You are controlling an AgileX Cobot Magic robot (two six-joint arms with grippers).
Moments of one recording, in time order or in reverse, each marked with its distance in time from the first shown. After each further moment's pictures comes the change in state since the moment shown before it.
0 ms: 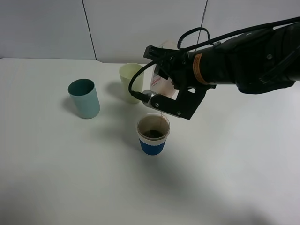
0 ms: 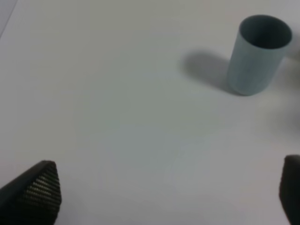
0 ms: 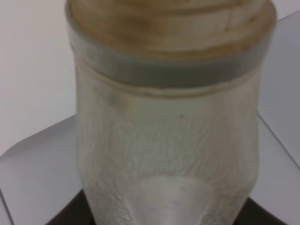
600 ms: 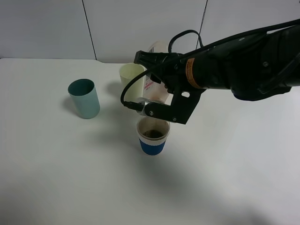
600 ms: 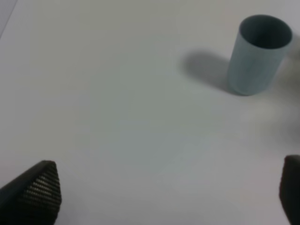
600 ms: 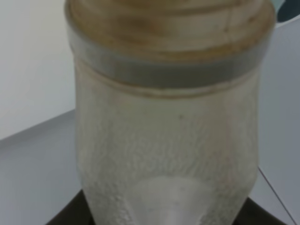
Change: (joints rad) left arm 0.000 0.000 0.000 0.000 0.000 0.000; right arm 0.063 0.000 0.000 -0.047 0.036 0.001
